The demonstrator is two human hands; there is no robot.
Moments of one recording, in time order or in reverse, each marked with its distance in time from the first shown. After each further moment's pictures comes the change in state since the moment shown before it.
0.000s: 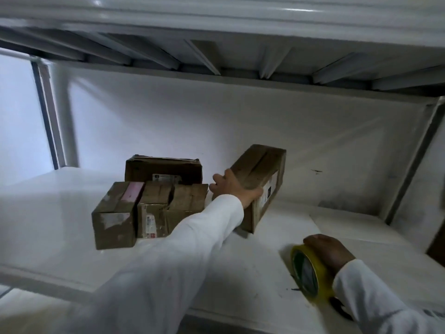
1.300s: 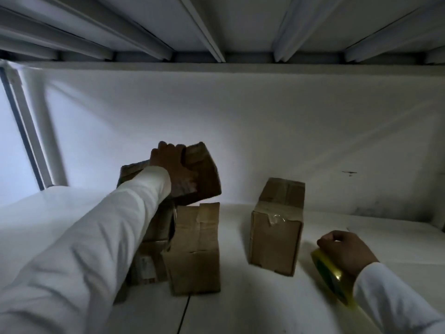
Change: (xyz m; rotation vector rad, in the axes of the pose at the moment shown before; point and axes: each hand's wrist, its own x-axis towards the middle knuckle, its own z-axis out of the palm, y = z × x) left_hand 0.219 -0.103 -0.107 0.714 0.219 0.297; right_hand 0.106 -0.030 0.043 -0.095 0.101 0.023
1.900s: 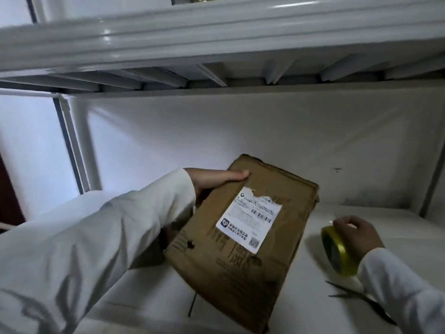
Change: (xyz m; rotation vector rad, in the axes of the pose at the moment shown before) left_hand -0.157 0.080 -0.122 -1.051 -0.934 -0.176; right_hand -0.090 0.014 -0.042 0.320 0.213 -0.044
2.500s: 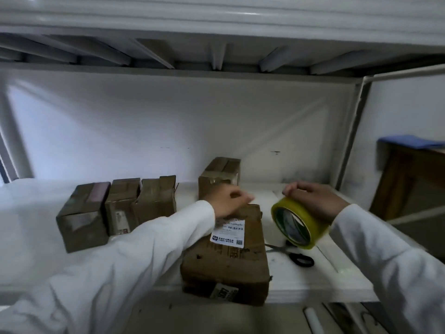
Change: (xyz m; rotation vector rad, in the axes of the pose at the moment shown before) left_hand 0.036 -0.018 0.170 0.441 0.257 0.535; right_hand -0.060 -0.036 -0.098 -0.179 -0.302 -0.154
